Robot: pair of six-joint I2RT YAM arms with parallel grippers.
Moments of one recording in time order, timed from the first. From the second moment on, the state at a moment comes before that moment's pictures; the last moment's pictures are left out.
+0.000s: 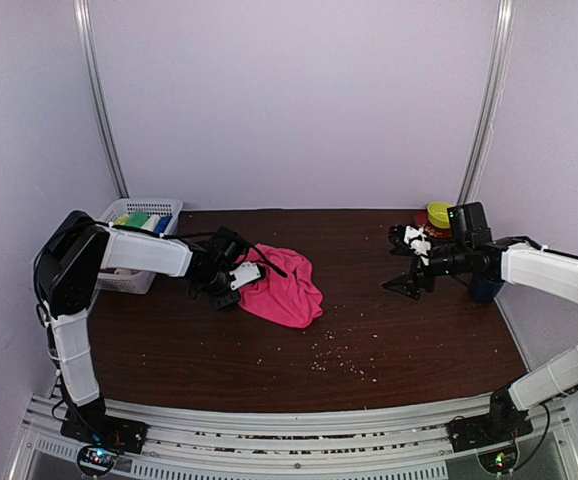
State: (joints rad) left arm -0.66 1.96 1.24 -0.37 -0.27 0.54; right arm 0.29 1.34 0.86 -0.20 -0.64 -0.73
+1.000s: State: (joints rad) left arm -0.69 1.97 1.25 -0.34 -0.35 0.57; right arm 0.29 1.37 0.88 -0.24 -0.65 -0.74
